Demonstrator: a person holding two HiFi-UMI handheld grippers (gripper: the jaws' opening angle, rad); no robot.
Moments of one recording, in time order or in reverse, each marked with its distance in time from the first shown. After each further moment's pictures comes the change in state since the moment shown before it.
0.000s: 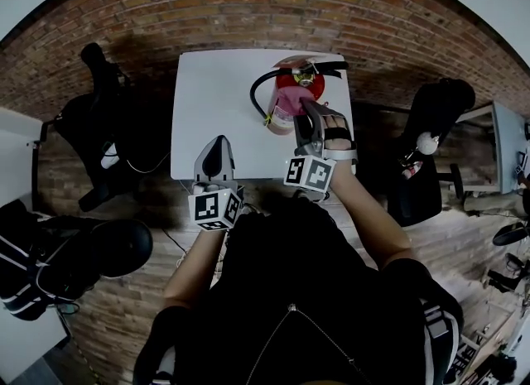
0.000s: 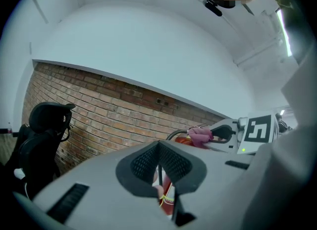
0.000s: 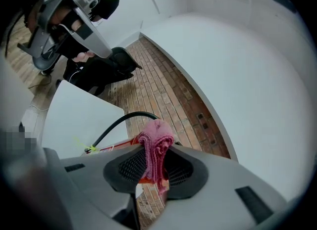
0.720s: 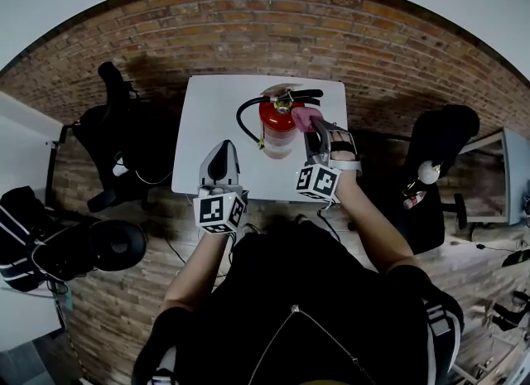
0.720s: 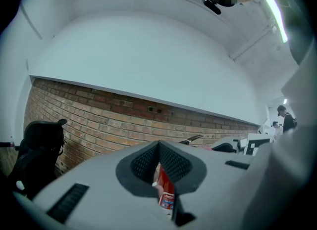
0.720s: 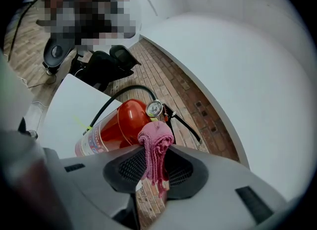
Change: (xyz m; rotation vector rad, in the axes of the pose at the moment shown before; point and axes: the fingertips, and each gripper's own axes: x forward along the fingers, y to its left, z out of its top) left arm 0.042 -0.085 0.038 0.087 -0.062 0.043; right arm 0.011 -0.032 -0.097 0.011 -0.034 0.041
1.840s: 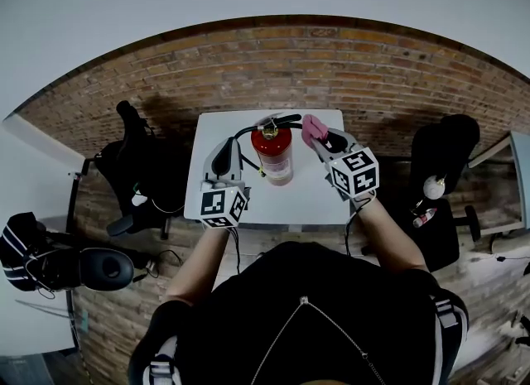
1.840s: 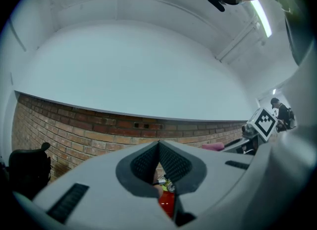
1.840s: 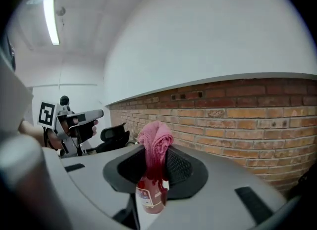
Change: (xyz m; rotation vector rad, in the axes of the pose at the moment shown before) left arm 0.042 -0.069 0.076 0.132 -0.085 -0.085; right arm -0.051 -0.097 -0.032 1.046 -0.281 0.391
